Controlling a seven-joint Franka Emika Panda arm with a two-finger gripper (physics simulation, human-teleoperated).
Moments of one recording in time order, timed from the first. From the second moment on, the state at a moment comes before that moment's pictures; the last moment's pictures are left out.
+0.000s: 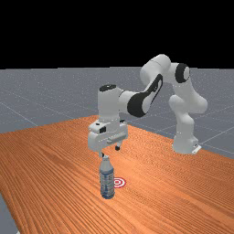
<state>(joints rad) 0.07 0.62 0.02 -1.44 -0.03 2.02 -0.72</state>
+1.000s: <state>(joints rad) 0.09 0.62 0.01 -1.50 -0.04 2.11 -0.68</state>
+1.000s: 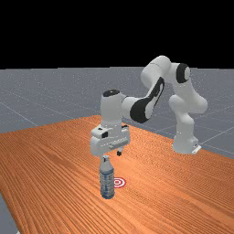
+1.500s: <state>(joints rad) 0.05 0.63 0.01 -1.49 -0.03 2.11 -0.72</state>
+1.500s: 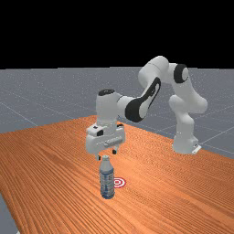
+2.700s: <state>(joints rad) 0.05 0.73 0.01 -1.32 -0.04 2.03 -0.78</state>
